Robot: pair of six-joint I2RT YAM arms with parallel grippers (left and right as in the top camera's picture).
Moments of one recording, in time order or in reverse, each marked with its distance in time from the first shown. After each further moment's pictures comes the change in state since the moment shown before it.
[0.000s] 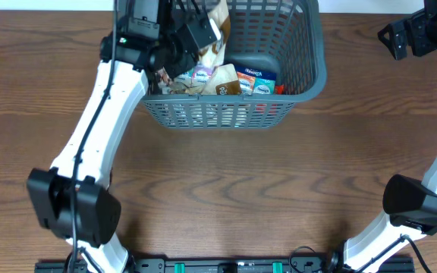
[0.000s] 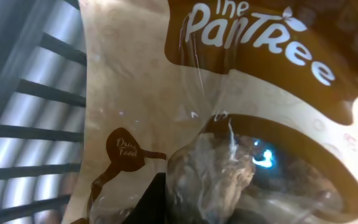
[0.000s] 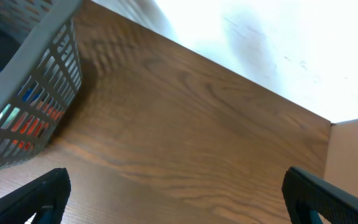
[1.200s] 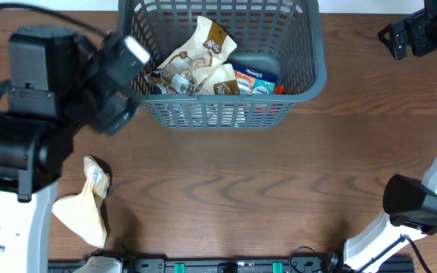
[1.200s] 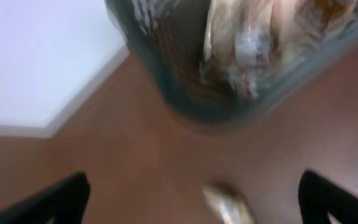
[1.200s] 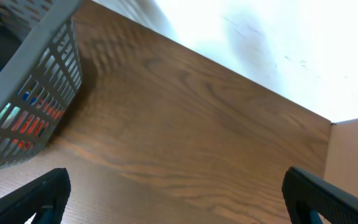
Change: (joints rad) left arm 0.142 -0.526 0.082 -0.595 -0.265 -0.209; right arm -0.001 0.000 0.000 -0.003 0.000 0.000
